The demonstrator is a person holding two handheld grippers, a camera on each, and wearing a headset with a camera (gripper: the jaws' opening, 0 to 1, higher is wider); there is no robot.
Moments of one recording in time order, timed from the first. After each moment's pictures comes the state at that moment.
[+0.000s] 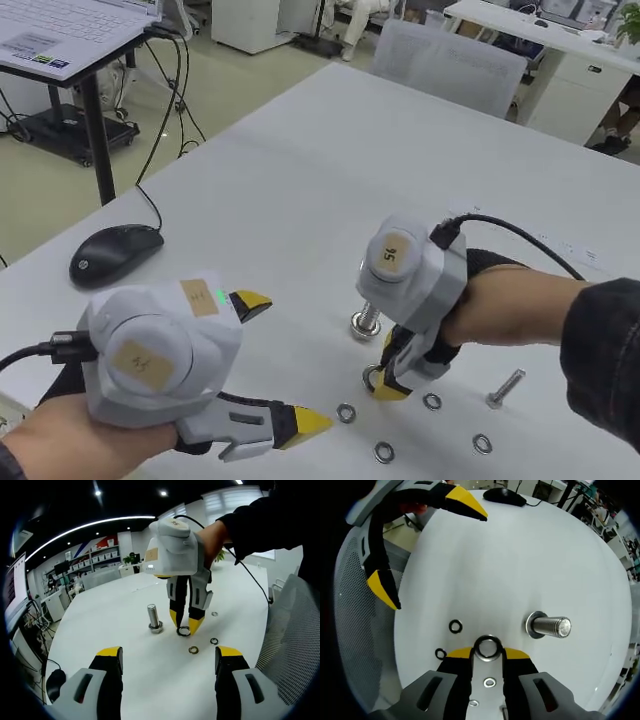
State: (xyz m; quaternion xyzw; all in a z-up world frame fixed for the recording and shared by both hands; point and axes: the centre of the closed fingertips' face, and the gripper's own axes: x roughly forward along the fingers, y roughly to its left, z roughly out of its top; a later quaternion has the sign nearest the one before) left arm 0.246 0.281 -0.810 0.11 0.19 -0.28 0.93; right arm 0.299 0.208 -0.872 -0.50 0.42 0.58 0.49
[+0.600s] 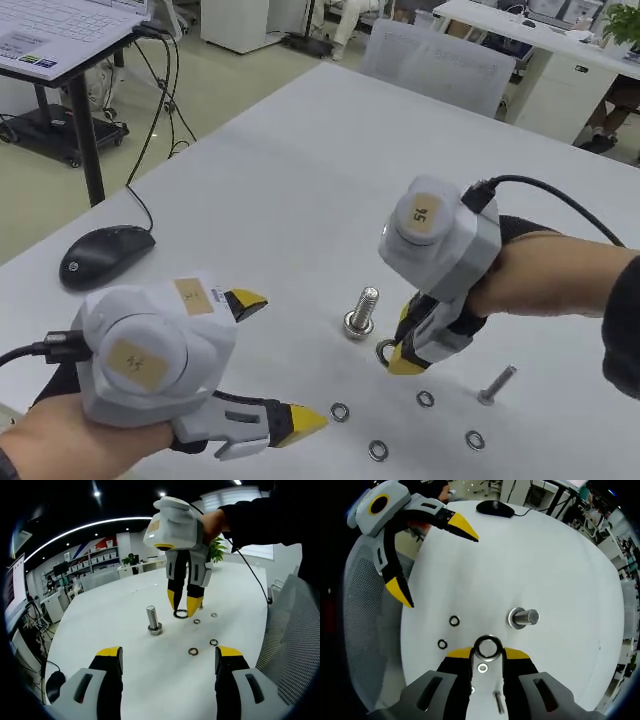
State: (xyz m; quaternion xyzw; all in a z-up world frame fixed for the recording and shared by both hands) left arm 0.247 0.279 -0.808 0.11 0.19 -0.29 0.93; right arm 0.309 0.202 -0.826 -0.50 0.40 0.57 0.51
